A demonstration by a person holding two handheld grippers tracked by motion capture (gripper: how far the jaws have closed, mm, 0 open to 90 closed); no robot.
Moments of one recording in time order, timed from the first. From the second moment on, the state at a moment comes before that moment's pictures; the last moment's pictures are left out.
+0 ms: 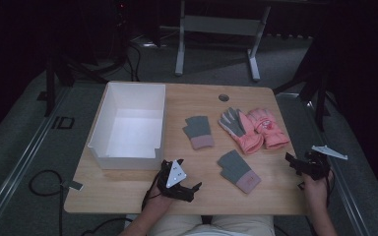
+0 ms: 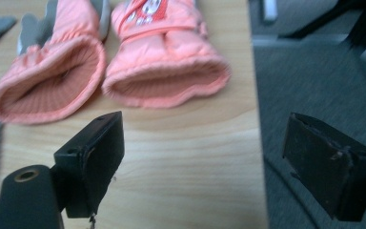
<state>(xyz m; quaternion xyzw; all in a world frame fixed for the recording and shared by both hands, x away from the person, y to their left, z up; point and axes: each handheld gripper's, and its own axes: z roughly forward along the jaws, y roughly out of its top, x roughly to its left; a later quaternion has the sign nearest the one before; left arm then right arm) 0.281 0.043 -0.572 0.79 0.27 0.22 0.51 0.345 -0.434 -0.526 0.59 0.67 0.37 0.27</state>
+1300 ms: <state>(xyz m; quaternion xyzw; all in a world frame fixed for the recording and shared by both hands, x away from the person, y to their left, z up) 0.280 0.042 -0.572 0.78 0.27 0.23 0.51 0.386 -0.337 -0.420 0.46 0.72 0.45 0.26</state>
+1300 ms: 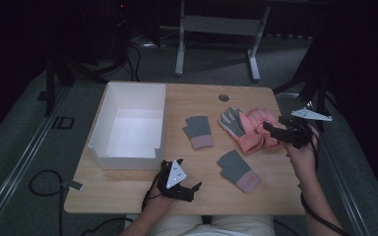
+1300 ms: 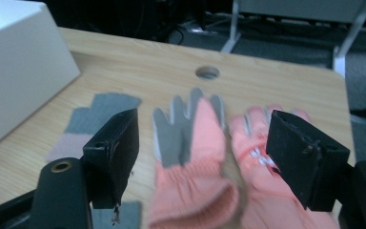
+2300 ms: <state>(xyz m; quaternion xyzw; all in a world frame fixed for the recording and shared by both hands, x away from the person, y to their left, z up) 0.279 0.043 -0.572 0.78 0.27 0.22 0.51 0.435 -0.177 -0.469 0.31 0.85 0.39 0.16</state>
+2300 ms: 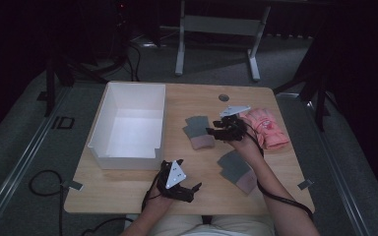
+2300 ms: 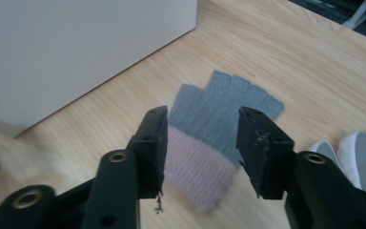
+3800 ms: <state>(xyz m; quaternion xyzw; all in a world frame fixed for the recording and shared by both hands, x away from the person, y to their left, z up) 0.277 0.044 -0.572 0.78 0.27 0.23 0.52 0.449 -0.142 -0.513 0.44 0.81 0.35 0.18</state>
